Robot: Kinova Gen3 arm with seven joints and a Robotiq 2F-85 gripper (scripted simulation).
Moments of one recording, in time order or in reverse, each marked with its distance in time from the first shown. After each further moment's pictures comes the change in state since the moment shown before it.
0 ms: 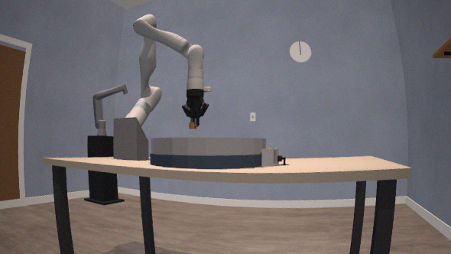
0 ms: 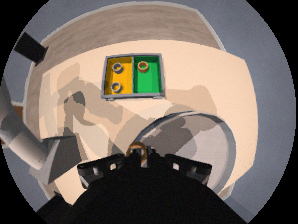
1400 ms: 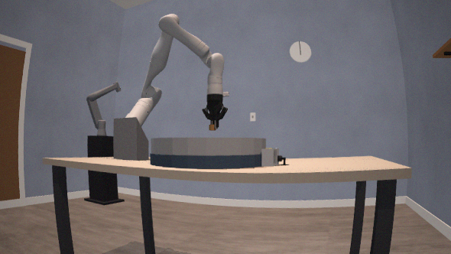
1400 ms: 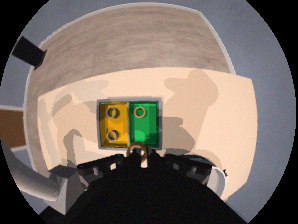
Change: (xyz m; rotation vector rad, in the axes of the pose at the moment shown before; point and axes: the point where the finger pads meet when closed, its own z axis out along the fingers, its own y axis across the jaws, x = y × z) arm 0.154 0.007 0.001 0.006 -0.009 -0.013
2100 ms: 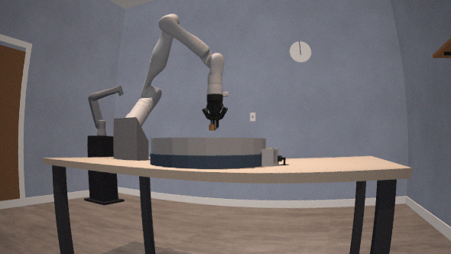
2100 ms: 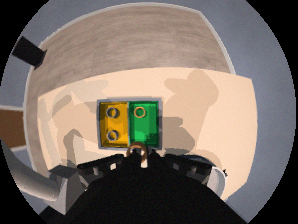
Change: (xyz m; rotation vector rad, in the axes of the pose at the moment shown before) arm 0.000 0.000 0.000 0.000 0.000 0.000
